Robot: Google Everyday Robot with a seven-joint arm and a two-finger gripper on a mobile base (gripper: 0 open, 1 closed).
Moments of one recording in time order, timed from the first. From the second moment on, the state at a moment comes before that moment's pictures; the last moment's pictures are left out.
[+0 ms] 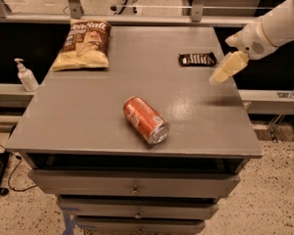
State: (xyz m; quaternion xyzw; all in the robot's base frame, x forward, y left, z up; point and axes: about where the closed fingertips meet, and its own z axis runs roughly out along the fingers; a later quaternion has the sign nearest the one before) arm 0.649 -0.223 0.885 -0.51 0.79 0.11 0.32
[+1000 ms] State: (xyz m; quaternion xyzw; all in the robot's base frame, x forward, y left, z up) arm 0.742 -0.228 0.851 -0.40 0.81 0.17 0.38
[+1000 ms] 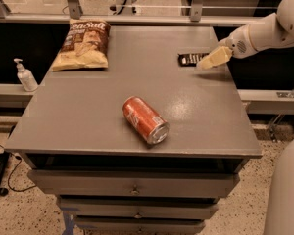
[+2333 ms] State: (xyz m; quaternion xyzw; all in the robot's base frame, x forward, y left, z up) arm 0.731 -0.203 0.870 -0.39 0.80 0.23 0.40
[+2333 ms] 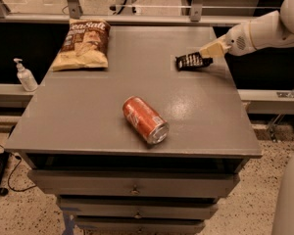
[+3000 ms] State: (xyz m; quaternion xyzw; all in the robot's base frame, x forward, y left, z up) arm 0.687 -0.167 0.939 -0.42 0.76 0.24 0.43
